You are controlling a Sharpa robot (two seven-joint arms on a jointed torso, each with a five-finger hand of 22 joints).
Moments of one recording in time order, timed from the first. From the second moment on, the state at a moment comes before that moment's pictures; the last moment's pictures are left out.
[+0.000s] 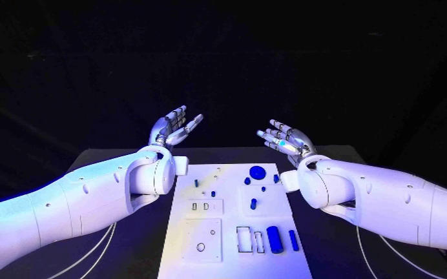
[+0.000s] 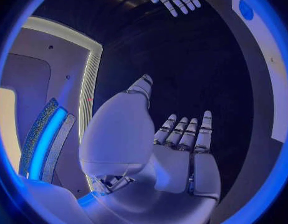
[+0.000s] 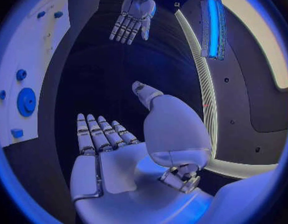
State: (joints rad) left arm 1.15 -0.67 -0.02 1.32 0.01 -0.59 0.50; left_hand 1.43 -0.15 0.13 0.28 0.18 0.31 0.15 0.05 0.05 0.26 0.21 0.03 0.03 0.25 0.21 0.03 0.03 0.06 0.39 0.28 0.04 0.05; right arm 1.18 -0.72 -0.14 1.40 -0.04 -0.52 0.39; right_hand 1.14 -0.08 0.41 0.05 0.18 0.21 0.14 0.03 0.03 0.28 0.28 0.03 0.03 0.32 0.26 0.03 0.04 0.08 0.29 0.29 0.04 0.04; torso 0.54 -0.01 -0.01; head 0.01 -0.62
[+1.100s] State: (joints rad) left arm 1.17 -0.88 -0.01 1.57 -0.08 -0.48 0.49; left_hand 1.56 -0.15 0.28 0.26 0.18 0.89 0.23 0.22 0.15 1.04 0.17 0.10 0.07 1.00 0.13 0.26 0.24 0.17 0.92 0.23 0.30 0.16; right arm 1.29 -0.79 -0.16 1.37 -1.06 -0.37 0.16; right_hand 1.32 -0.17 0.51 -0.11 0.17 0.97 0.19 0.22 0.15 1.16 0.13 0.08 0.07 1.25 0.07 0.29 0.21 0.16 1.07 0.17 0.38 0.18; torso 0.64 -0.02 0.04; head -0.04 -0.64
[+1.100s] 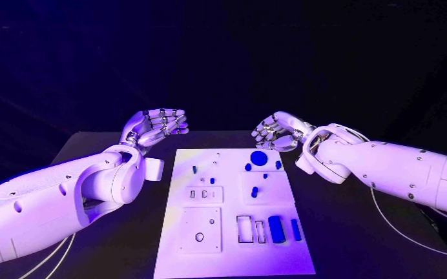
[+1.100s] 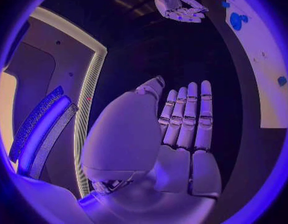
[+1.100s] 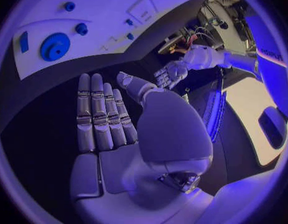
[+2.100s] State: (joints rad) left arm 1.17 -0.95 0.00 1.72 -0.09 -0.43 0.46; left_hand 1.54 -0.17 0.29 0.26 0.18 0.89 0.23 0.22 0.15 1.04 0.18 0.07 0.07 1.00 0.13 0.26 0.27 0.17 0.96 0.22 0.39 0.20; right arm 1.27 -0.75 -0.16 1.36 -1.54 -0.24 -0.05; right_hand 1.27 -0.27 0.51 -0.03 0.21 1.01 0.16 0.22 0.27 1.16 0.10 0.07 0.14 1.47 0.01 1.40 1.28 0.07 1.46 0.11 1.42 1.31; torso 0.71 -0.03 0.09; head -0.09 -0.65
